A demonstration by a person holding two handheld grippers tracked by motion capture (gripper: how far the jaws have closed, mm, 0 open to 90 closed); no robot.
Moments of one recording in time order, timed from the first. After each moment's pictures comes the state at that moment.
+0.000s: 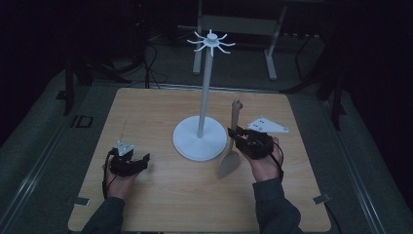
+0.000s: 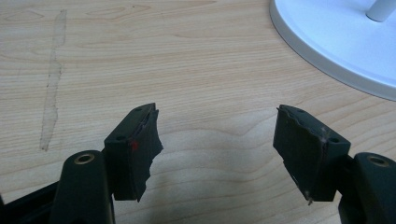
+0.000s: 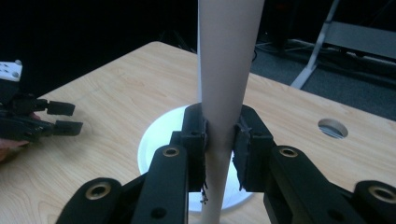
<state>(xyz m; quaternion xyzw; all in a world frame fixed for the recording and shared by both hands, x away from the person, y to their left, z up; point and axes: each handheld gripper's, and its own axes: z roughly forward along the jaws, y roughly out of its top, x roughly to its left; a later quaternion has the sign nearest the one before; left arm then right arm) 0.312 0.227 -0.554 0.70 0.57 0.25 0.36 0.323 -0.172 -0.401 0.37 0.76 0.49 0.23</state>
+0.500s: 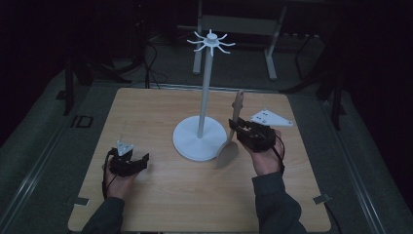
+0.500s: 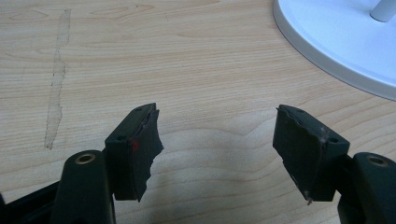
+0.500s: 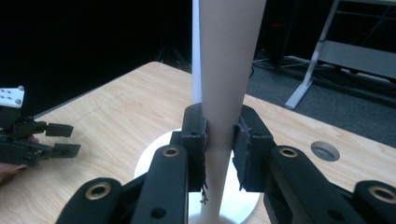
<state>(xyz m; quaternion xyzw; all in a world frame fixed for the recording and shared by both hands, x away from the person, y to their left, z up) 0.313 0.227 -0.554 0.70 0.57 0.25 0.36 0.330 -0.173 -0.383 0.36 0.74 0.51 0.25</state>
